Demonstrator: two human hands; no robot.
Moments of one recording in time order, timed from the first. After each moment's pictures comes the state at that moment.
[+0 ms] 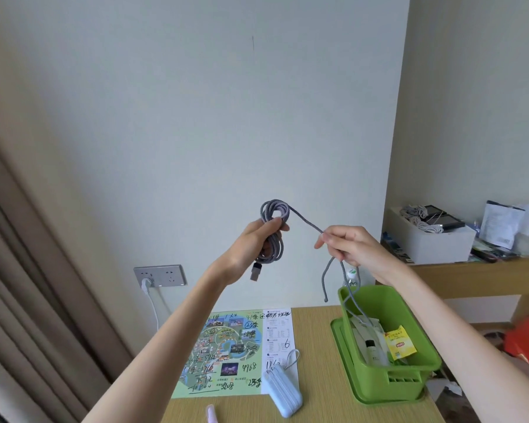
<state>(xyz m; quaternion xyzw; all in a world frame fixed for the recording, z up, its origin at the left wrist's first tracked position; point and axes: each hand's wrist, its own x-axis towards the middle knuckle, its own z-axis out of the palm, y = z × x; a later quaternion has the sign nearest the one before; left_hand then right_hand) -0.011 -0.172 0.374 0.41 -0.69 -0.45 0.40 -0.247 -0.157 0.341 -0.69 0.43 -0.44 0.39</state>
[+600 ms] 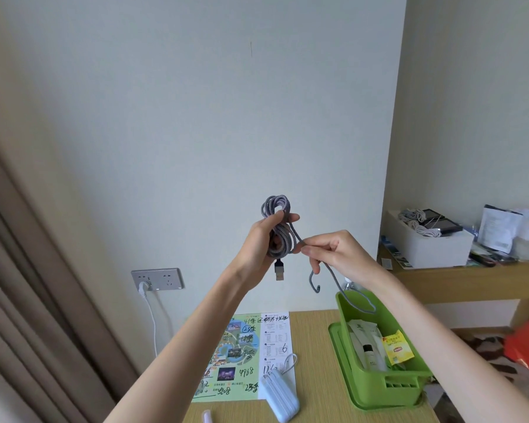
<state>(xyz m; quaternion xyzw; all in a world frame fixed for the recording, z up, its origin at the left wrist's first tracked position) -0.042 -0.169 0.376 0.32 -0.57 -0.60 0.47 -0.223 -0.158 0.338 -0.72 0.37 -0.47 0.34</state>
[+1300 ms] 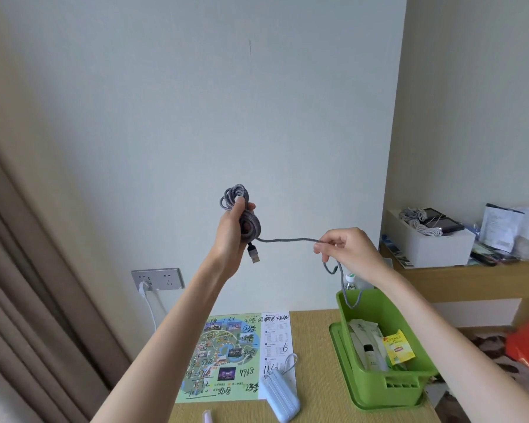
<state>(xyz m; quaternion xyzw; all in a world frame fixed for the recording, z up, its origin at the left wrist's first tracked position) -0.012 -0.187 0.386 0.40 -0.47 -0.53 0.58 -0.246 -0.174 0.328 -0.70 0.50 -0.46 0.23</state>
